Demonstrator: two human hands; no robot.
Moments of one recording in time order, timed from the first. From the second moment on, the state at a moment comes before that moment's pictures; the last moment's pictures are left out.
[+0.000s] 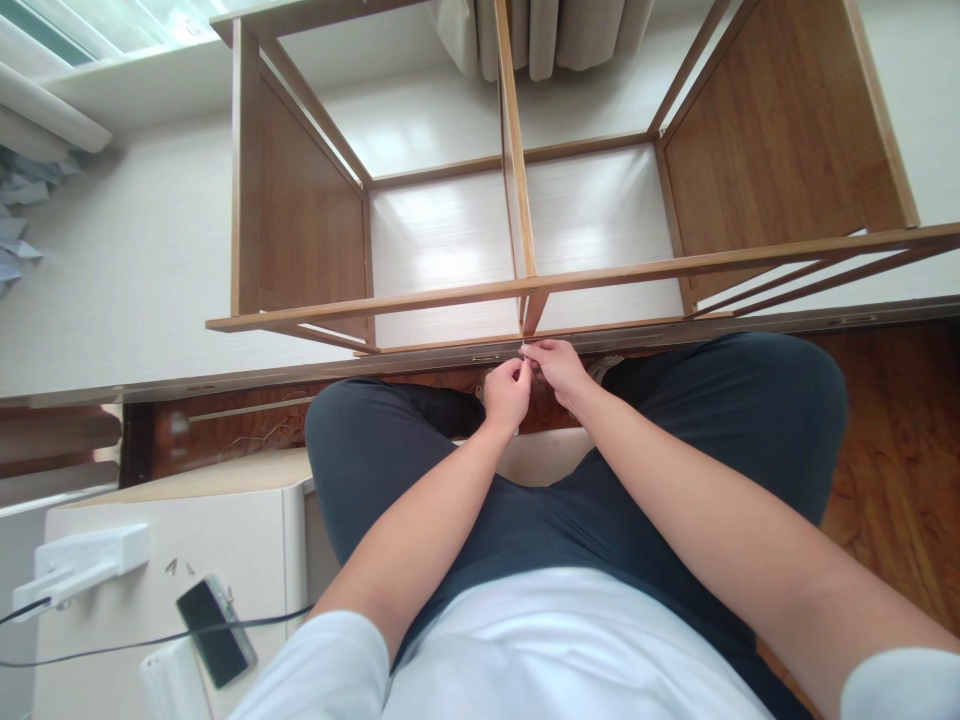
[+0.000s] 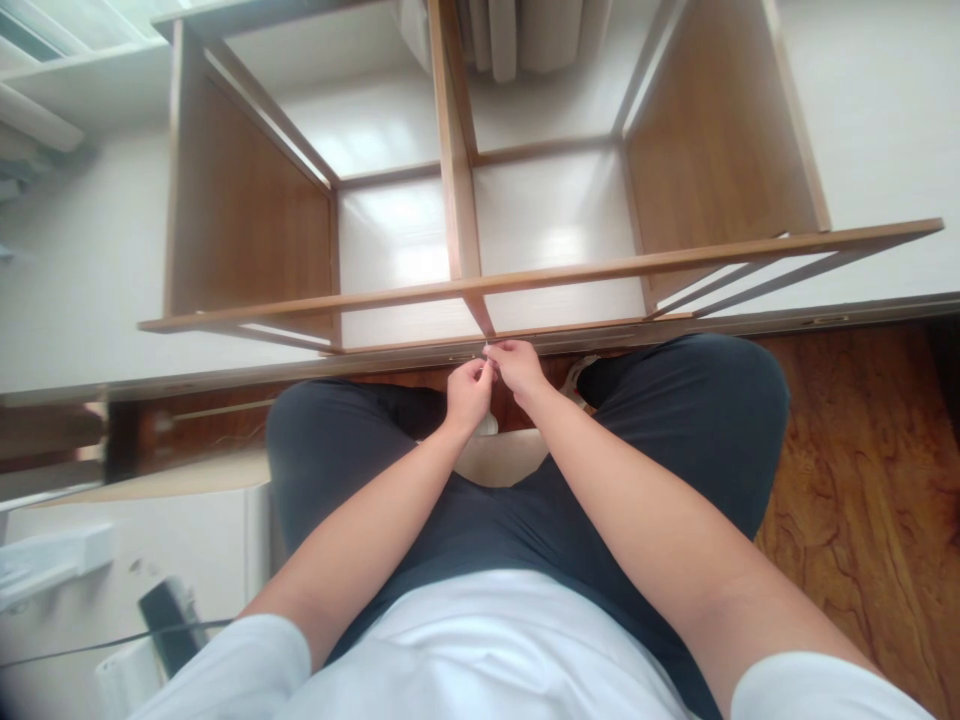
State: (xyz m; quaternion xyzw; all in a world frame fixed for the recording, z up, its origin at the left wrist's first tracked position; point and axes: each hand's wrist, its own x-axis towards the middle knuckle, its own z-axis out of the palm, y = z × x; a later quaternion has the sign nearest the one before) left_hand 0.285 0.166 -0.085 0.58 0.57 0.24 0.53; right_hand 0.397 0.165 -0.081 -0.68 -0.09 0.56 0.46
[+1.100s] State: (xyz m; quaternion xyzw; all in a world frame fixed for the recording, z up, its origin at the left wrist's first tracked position) left_hand 0.285 0.168 -0.104 0.41 0.48 0.25 0.74; right_hand 0.396 0.163 -0.088 -0.66 -0.10 0.57 0.48
